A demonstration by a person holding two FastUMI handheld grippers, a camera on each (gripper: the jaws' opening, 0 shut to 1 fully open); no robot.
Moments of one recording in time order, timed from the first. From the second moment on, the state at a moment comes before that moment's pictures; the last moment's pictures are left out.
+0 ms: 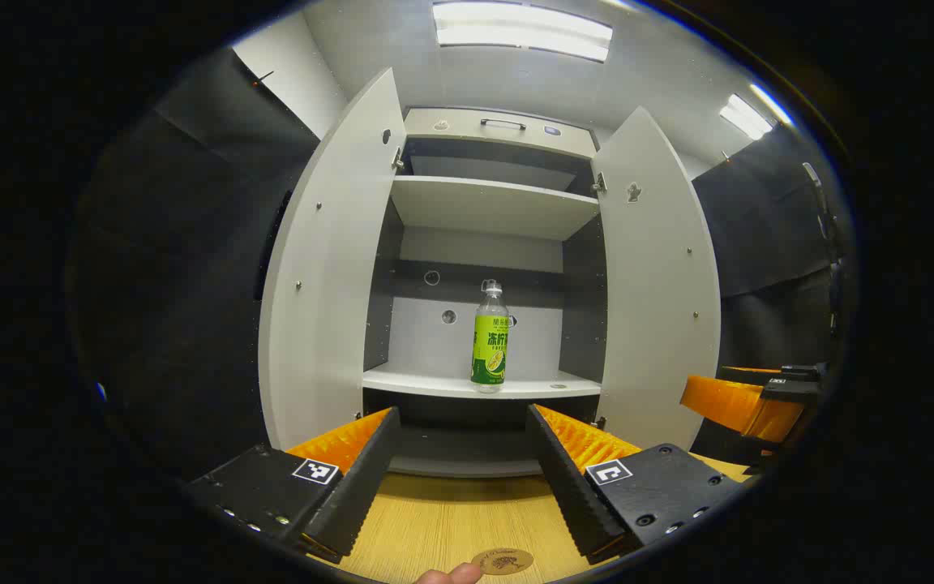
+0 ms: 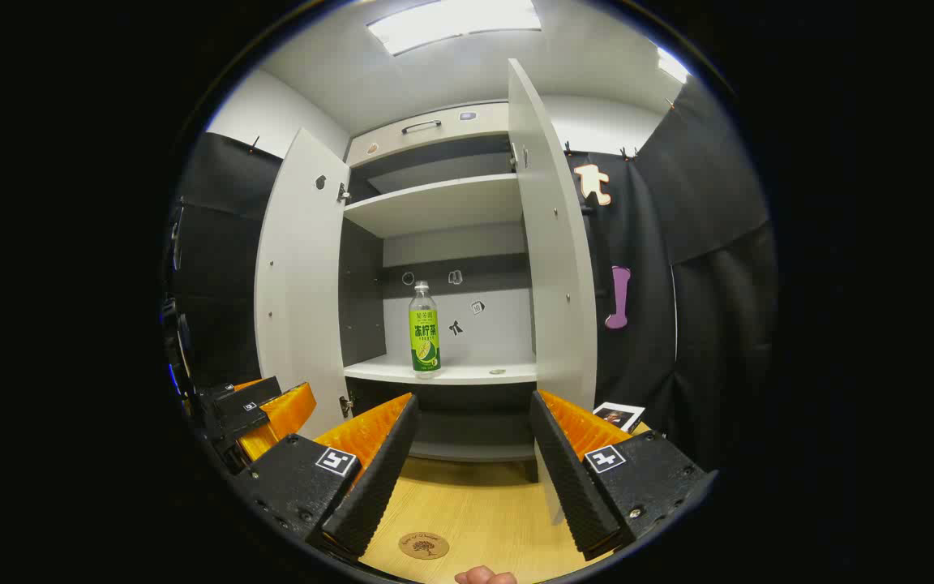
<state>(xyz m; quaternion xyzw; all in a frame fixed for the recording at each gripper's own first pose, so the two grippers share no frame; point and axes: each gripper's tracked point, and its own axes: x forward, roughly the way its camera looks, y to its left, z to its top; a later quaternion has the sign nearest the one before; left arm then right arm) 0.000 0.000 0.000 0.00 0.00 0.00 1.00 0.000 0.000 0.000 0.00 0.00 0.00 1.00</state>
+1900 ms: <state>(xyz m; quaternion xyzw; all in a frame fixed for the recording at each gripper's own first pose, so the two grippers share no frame) 0.252 -0.042 0.026 0.03 0.00 -0.12 0.99 -0.007 -0.014 -0.007 0.00 0.02 -0.03 1.00</state>
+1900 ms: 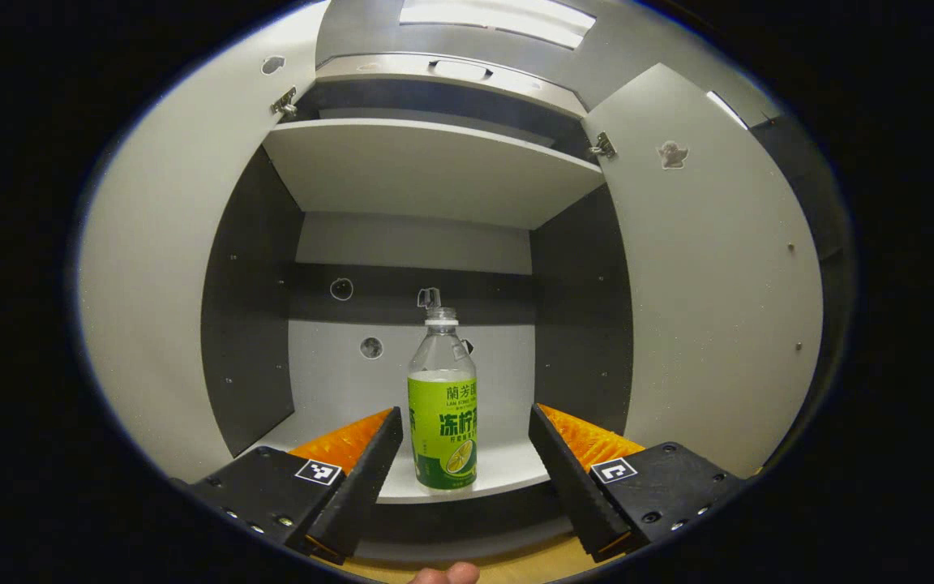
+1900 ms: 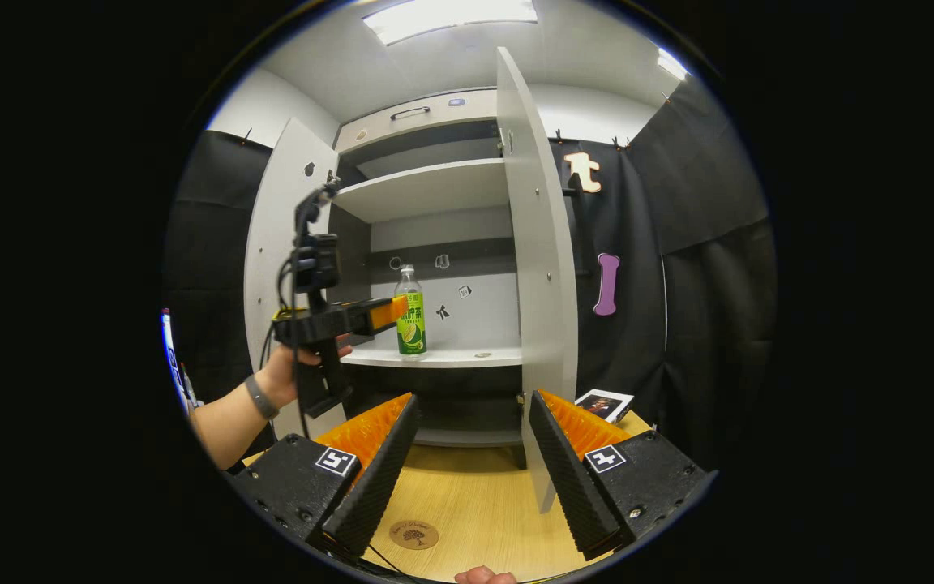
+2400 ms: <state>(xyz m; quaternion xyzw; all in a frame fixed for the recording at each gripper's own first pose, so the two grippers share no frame) 0.323 -0.040 0.004 0.02 0.03 -0.10 0.99 0.001 -0.042 -0.007 0.01 0.02 -0.07 1.00</state>
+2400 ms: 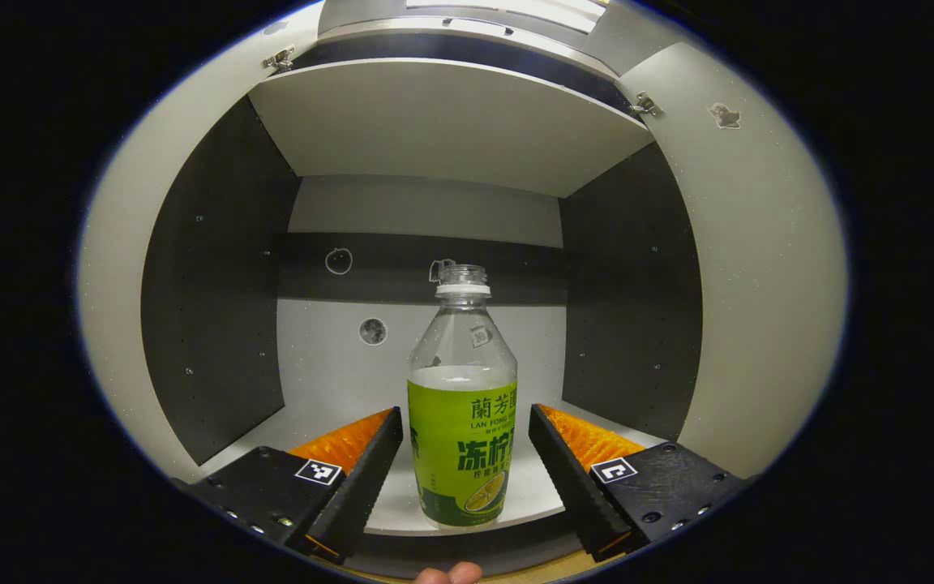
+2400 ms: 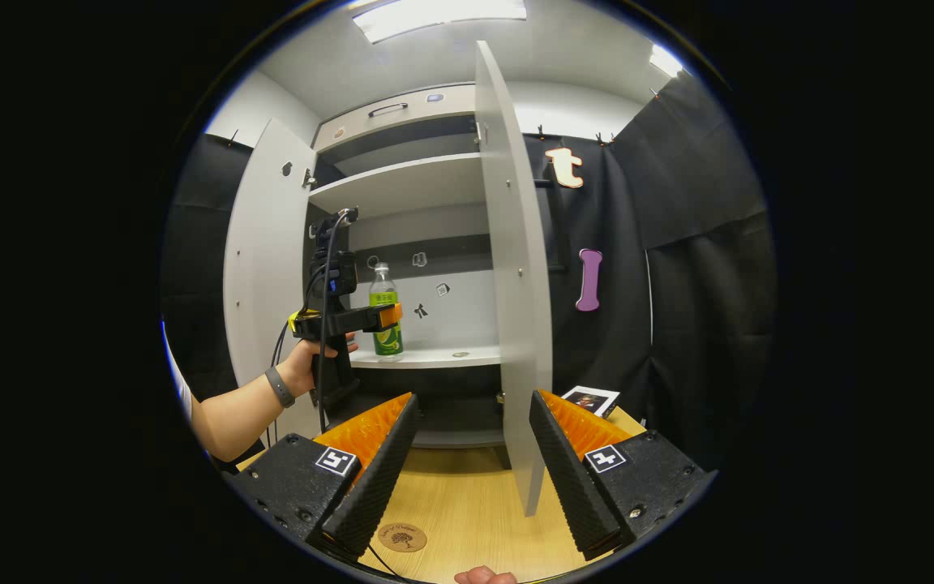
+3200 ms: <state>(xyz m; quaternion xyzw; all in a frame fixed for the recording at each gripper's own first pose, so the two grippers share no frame) 0.288 -0.033 0.023 0.00 0.02 -0.11 0.99 0.008 -0.034 -0.003 0.02 0.02 -0.05 1.00</state>
